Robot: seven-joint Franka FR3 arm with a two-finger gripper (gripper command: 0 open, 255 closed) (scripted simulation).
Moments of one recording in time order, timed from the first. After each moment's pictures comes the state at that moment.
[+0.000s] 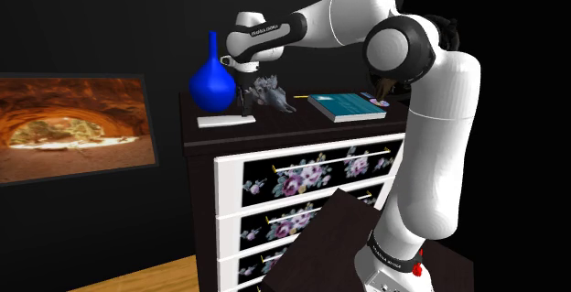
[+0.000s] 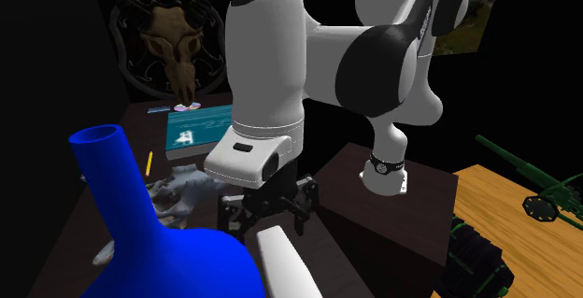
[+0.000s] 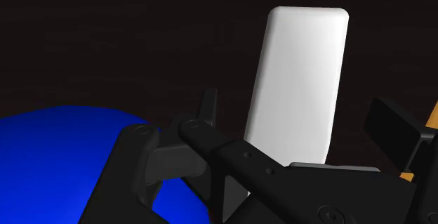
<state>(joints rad) 0.20 0.23 -0.27 -1.75 0.09 2.01 -1.12</state>
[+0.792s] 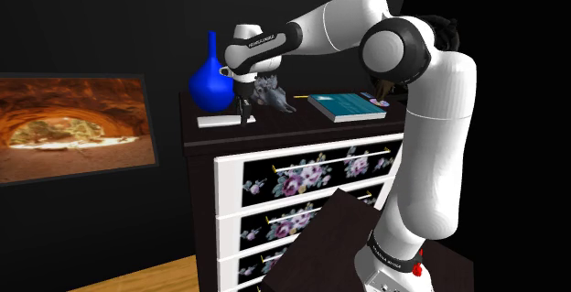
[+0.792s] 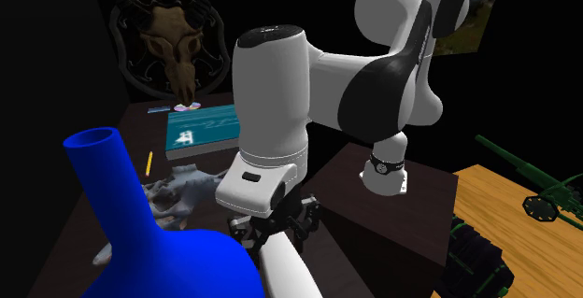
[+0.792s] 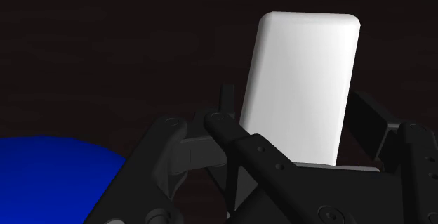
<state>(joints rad) 0.20 0.25 -0.27 -1.80 0.09 2.06 -1.13</state>
